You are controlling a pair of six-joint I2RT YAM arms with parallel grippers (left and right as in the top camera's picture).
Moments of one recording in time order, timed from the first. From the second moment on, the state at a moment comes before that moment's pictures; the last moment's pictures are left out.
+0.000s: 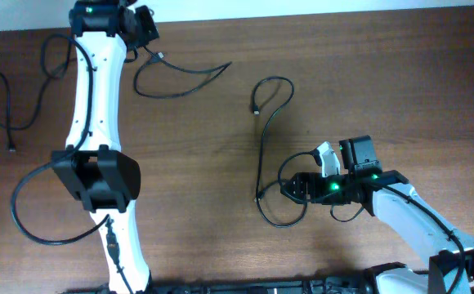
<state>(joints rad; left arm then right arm) -0.07 2.28 2.44 -1.16 -0.10 -0.41 0.16 1.37 0.55 -0.41 -0.62 0.26</state>
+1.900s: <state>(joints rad) 0.24 2.23 1.58 -0.47 -0.14 0.21 0.16 1.37 0.55 -0.38 -0.62 0.29</state>
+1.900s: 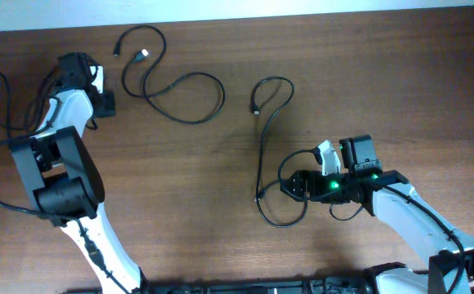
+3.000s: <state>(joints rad) 0.43 2.23 1.78 -0.11 0.10 -0.48 0.16 1.37 0.55 -0.37 -0.60 0.35</state>
